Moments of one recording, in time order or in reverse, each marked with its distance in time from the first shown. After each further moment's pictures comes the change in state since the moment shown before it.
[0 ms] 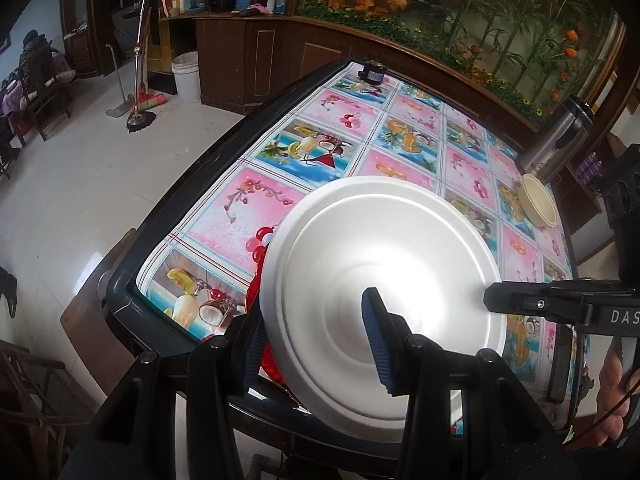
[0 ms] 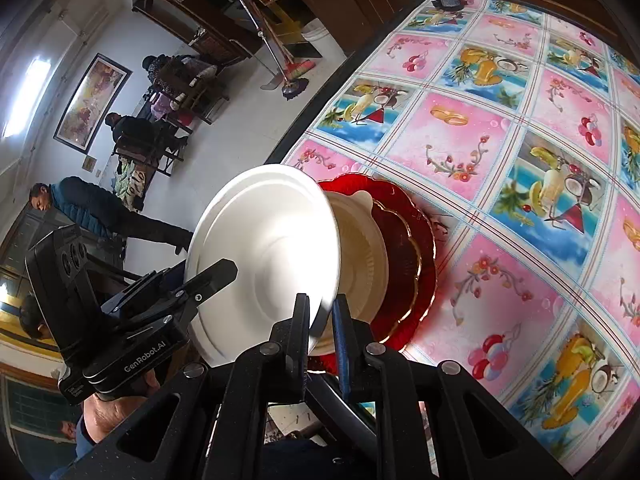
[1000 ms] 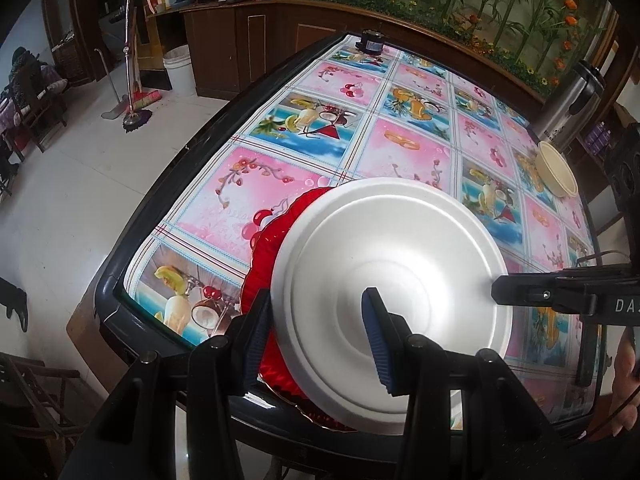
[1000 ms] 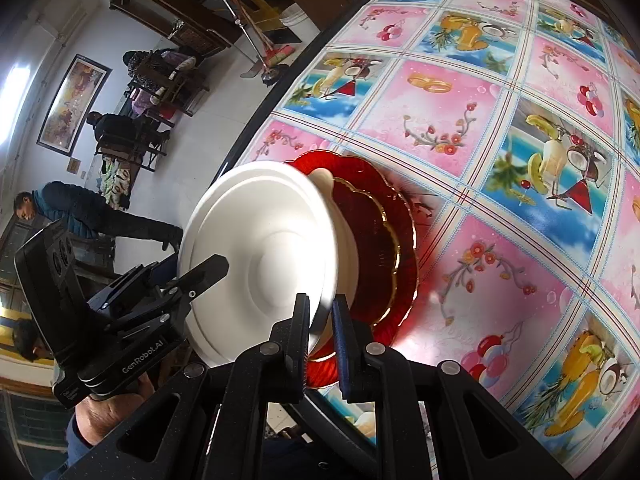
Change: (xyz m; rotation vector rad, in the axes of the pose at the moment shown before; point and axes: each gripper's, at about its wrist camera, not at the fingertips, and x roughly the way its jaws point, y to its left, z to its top) left arm 0.042 0.001 -0.006 0.070 0.064 0.040; right arm 0.035 -0.026 -0.001 0.056 0.050 -0.047
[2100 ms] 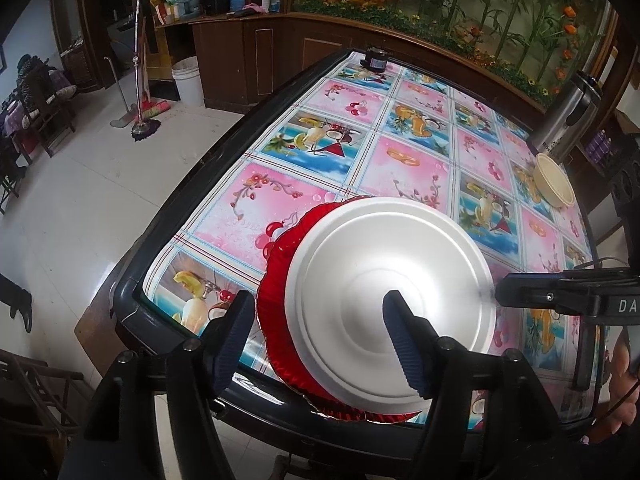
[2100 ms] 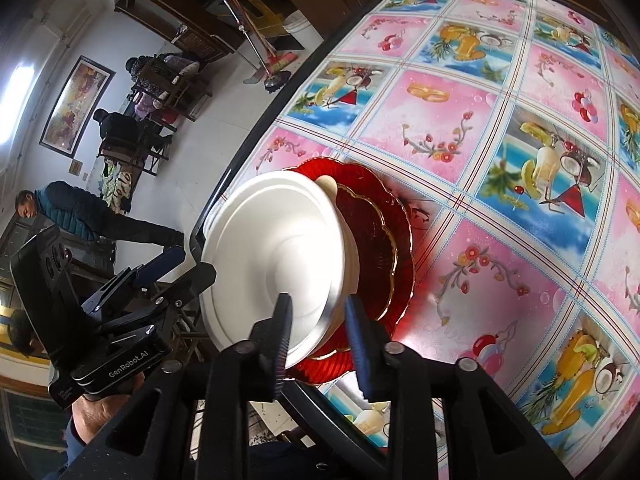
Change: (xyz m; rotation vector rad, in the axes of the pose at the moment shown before) left arm -0.027 0.002 -0.001 -0.009 -0.054 0.016; right arm -0.012 0.002 -0.001 -0.020 -0.039 0.012
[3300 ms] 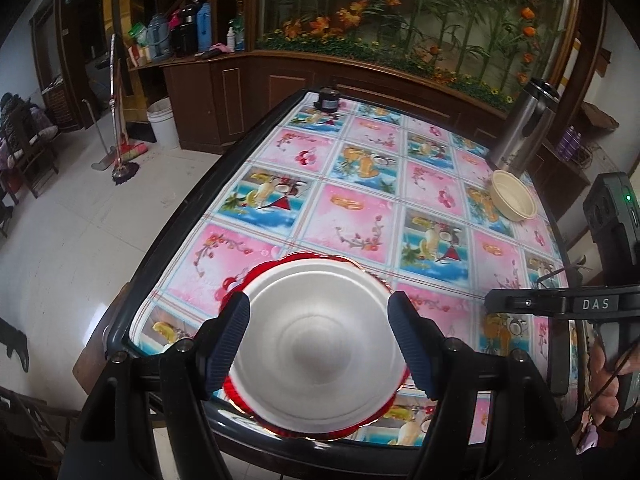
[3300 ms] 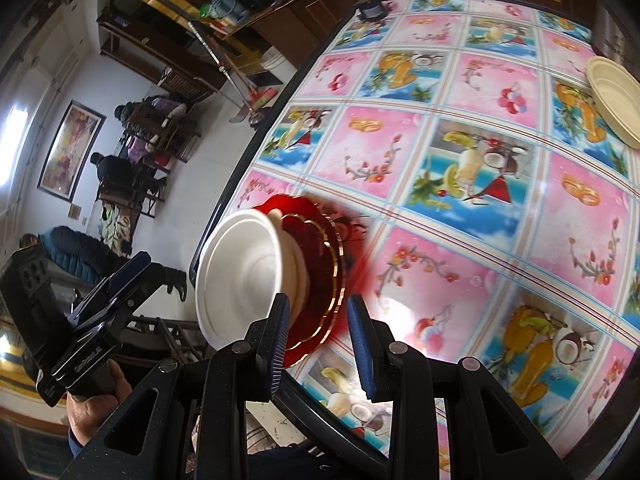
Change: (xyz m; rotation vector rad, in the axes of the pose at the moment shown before) left arm -0.040 -0.061 0.028 0.101 -0.107 -0.063; right arm -0.069 -0.051 -0.020 0.124 -0.117 0.000
